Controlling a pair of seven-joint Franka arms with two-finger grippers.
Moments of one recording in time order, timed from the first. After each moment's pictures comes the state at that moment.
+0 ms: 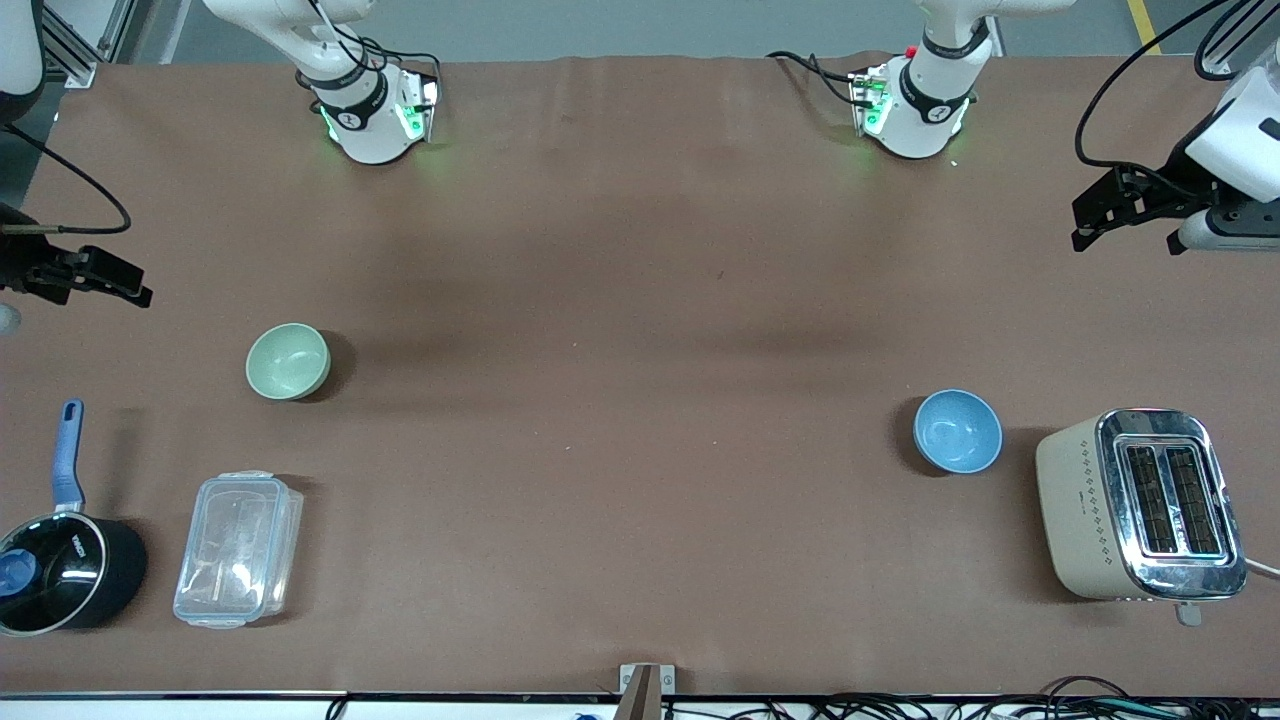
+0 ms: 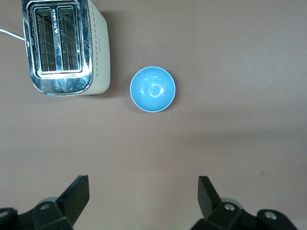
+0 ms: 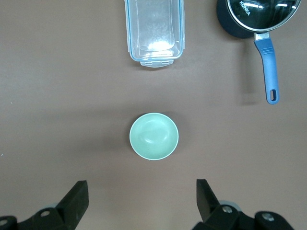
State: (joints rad) left arm -0.07 -0.09 -0.03 -1.64 0.02 1.59 -0.03; right arm 0.01 0.02 -0.12 -1.66 -0.01 1.64 -0.06
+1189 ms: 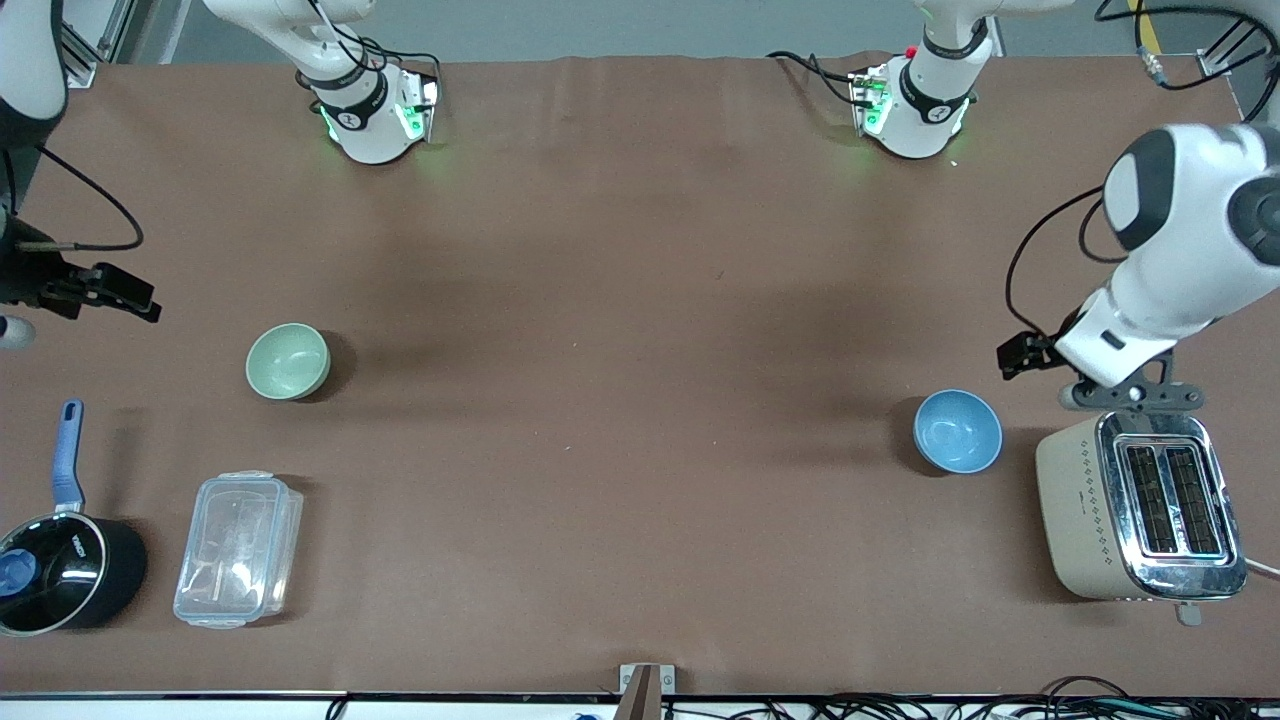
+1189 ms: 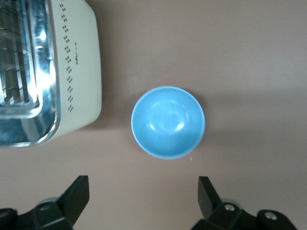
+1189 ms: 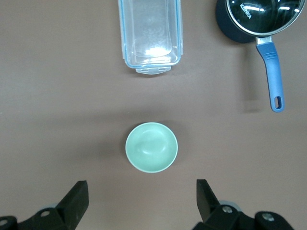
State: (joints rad) left arm -0.03 0.19 -0.03 -1.90 0.07 2.12 -0.03; right arm -0.01 0.02 -0.12 -1.78 -0.01 1.79 -0.06
